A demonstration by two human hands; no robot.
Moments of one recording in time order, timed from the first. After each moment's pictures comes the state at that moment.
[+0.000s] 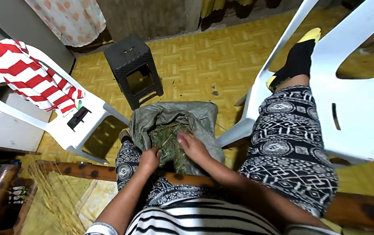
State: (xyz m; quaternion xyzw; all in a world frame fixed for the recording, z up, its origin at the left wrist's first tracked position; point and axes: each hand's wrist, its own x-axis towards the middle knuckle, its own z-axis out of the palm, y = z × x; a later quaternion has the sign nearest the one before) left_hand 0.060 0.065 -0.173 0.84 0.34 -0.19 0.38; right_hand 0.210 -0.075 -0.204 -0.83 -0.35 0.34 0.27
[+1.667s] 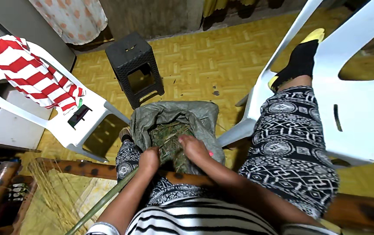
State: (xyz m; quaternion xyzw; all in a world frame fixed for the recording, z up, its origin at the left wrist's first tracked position) left_hand 0.056 0.057 -0.177 0.88 0.35 -0.19 0.27; right_hand 0.203 -0.066 -0.204 -0.87 -0.36 0.31 0.15
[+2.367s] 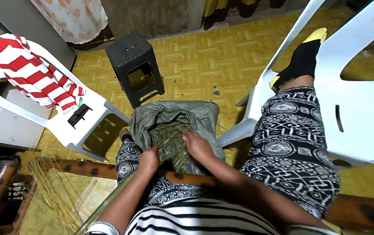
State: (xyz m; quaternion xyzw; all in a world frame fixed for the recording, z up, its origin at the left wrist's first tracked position) left_hand 0.053 0.061 -0.183 0.87 0.35 -0.17 0.29; right_hand 0.213 -0.070 -0.201 -0.87 -0.35 0.31 0.17
